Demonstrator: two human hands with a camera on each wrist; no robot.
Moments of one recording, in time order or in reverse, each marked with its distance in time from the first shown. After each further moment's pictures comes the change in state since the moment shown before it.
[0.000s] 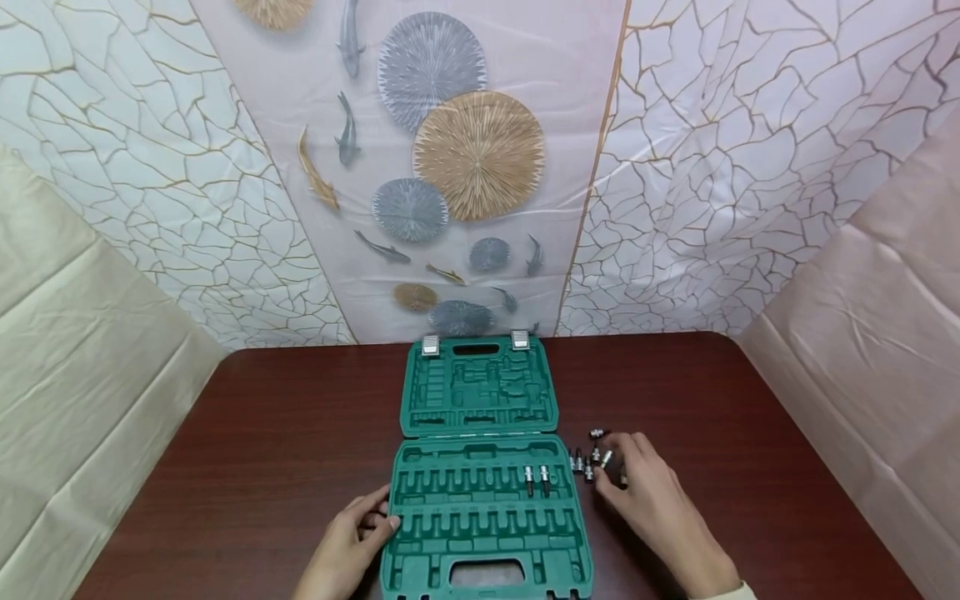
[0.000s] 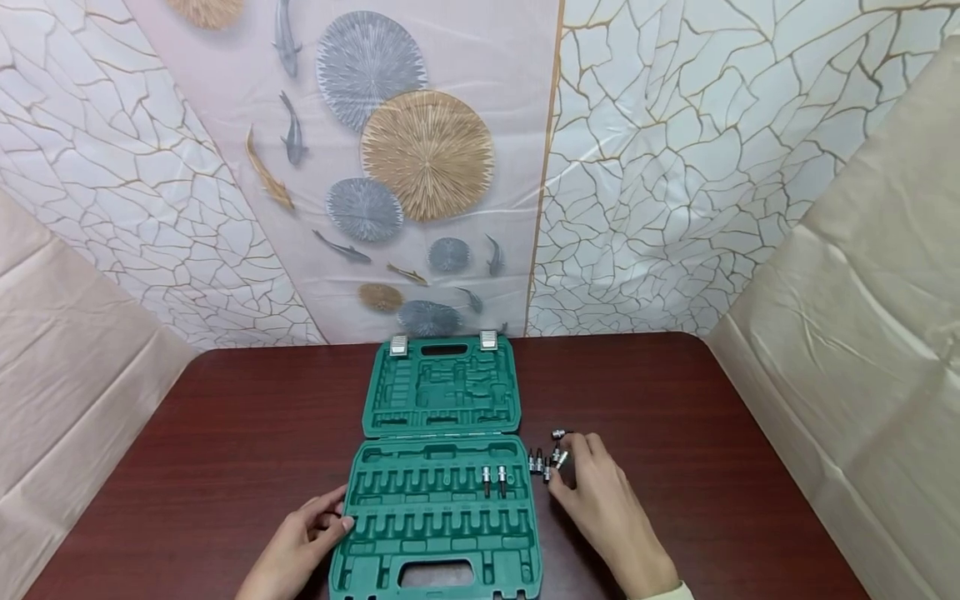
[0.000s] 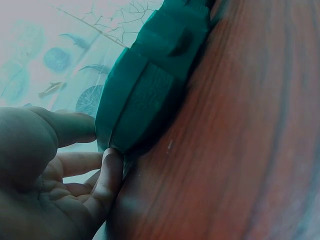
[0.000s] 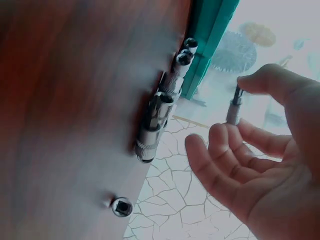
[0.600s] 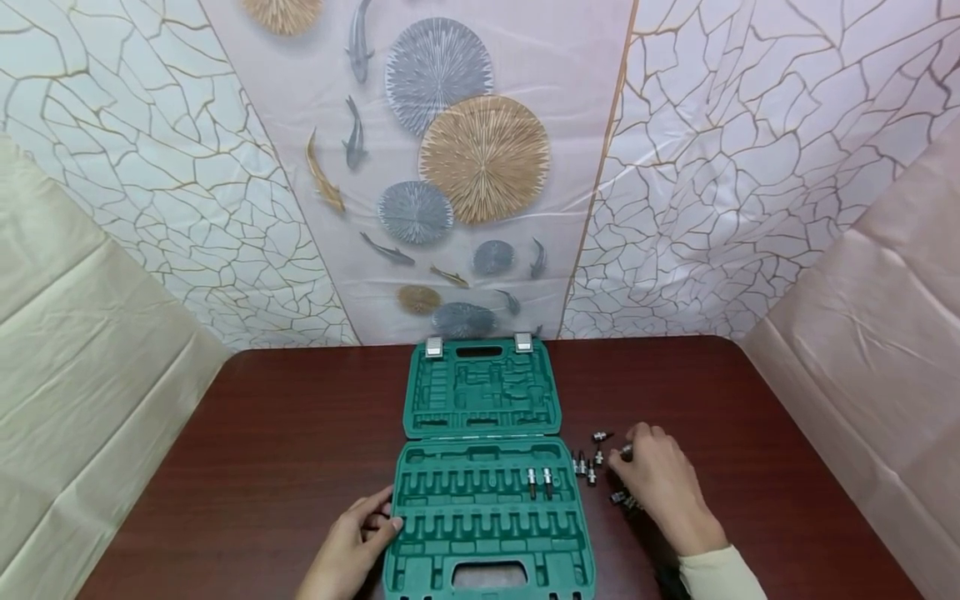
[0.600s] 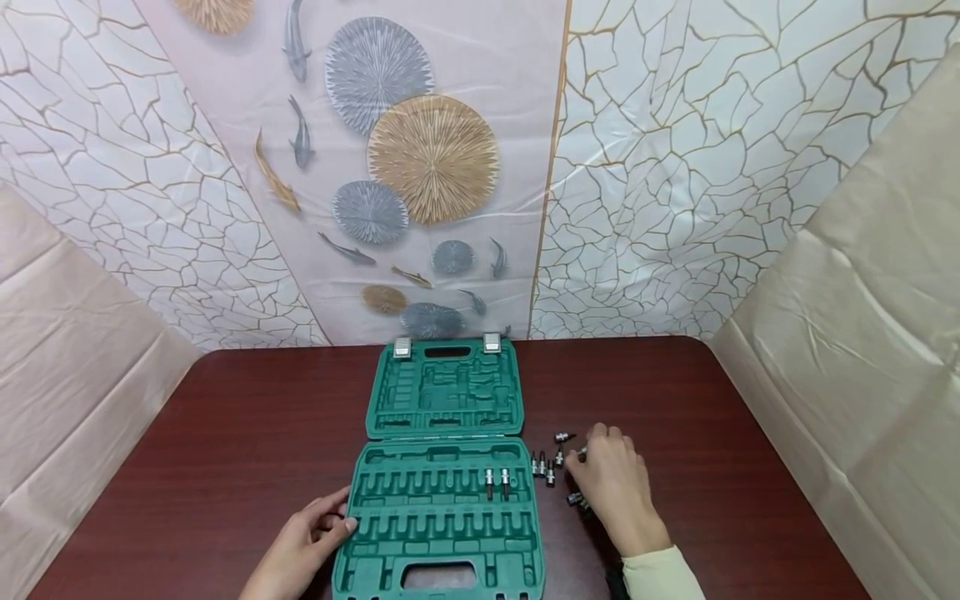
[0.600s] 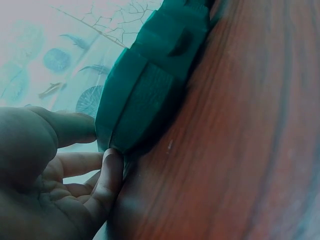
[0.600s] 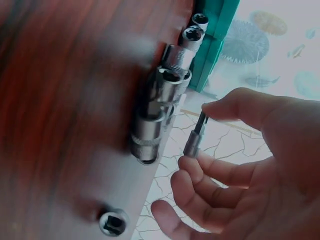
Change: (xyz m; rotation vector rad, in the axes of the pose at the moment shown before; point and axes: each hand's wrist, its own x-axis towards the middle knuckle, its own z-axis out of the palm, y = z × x) left_hand 0.000 0.000 -0.001 0.002 -0.005 0.017; right_hand 0.032 0.017 -0.004 -0.151 -0.168 0.208
